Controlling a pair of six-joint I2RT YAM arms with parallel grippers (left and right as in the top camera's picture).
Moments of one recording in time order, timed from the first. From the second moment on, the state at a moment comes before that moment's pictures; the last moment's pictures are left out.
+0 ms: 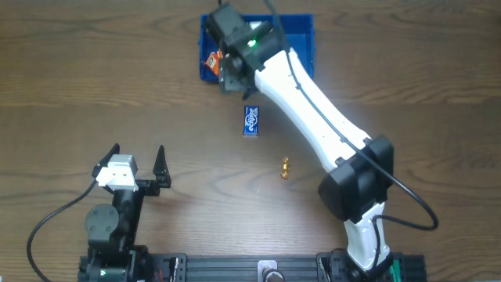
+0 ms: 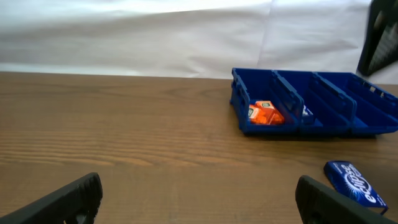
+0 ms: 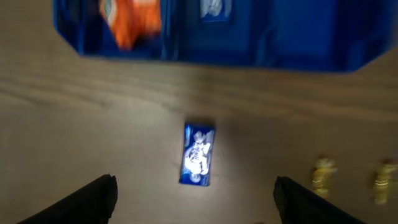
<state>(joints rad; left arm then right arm) -0.05 0.02 0.02 -0.12 0.05 -0.07 0.64 2.10 2.04 -1.22 0.18 0.58</state>
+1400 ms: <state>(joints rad) -0.05 0.02 0.02 -0.12 0.05 -0.07 0.64 2.20 1.66 -0.96 0.10 0.68</state>
